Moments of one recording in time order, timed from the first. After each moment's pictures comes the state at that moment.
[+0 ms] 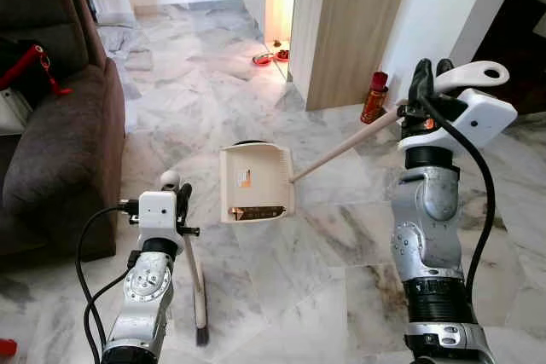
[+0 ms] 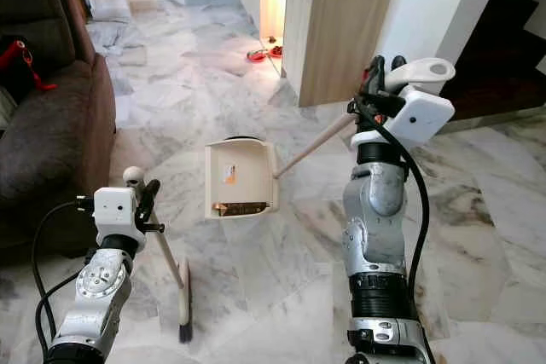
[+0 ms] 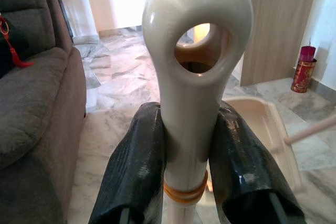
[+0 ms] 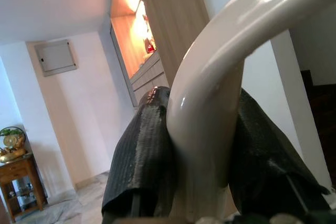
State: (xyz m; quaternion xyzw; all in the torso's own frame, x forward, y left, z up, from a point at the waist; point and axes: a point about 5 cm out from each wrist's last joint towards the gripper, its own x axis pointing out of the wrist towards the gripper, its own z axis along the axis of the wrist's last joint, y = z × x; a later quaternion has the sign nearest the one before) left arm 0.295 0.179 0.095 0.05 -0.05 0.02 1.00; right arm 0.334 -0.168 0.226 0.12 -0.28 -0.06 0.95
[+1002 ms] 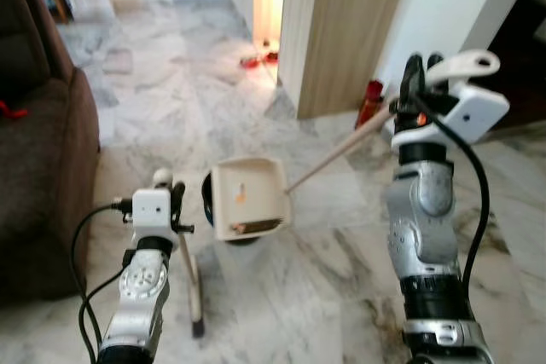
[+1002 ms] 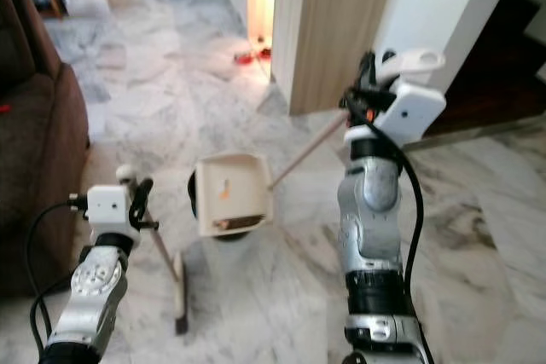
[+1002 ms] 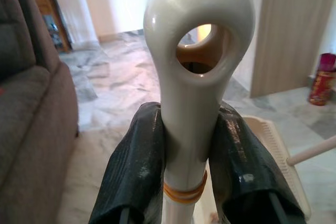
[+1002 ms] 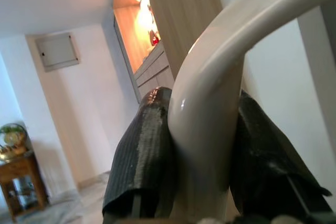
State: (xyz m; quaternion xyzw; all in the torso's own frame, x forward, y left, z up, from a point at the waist) left arm 0.297 0.185 0.101 0.06 -0.06 0.04 1.00; right arm 0.336 -0.157 0.234 0.13 -0.28 -0.03 0.95
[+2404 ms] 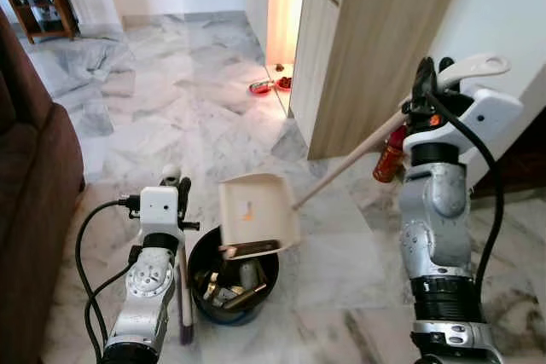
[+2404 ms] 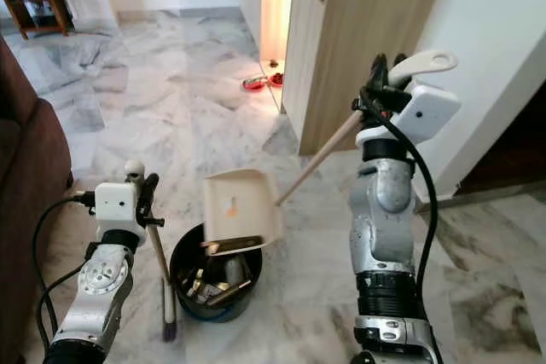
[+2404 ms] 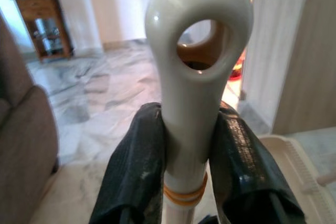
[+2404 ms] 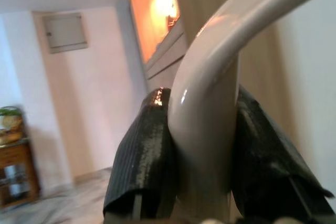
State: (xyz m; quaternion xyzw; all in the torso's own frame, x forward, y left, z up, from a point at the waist) left arm 0.295 0.185 0.101 0.07 -0.07 0.04 0.99; right arm 0.336 -0.158 0.232 0.11 -0.27 -0.02 0.96
